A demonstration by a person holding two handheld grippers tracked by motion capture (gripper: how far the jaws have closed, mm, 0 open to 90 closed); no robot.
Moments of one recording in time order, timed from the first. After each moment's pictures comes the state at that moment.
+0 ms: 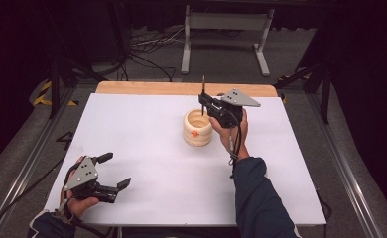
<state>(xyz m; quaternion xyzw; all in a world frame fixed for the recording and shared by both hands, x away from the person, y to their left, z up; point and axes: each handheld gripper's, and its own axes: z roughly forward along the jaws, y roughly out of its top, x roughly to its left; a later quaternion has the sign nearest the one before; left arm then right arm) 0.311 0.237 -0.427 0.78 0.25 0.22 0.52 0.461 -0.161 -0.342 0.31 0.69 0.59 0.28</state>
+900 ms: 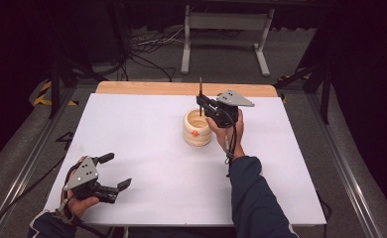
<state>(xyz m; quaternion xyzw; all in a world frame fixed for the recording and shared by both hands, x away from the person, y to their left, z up) 0.312 0.236 -0.427 0.79 0.25 0.21 0.52 0.471 -0.154 -0.356 0.32 0.69 0.58 0.28</state>
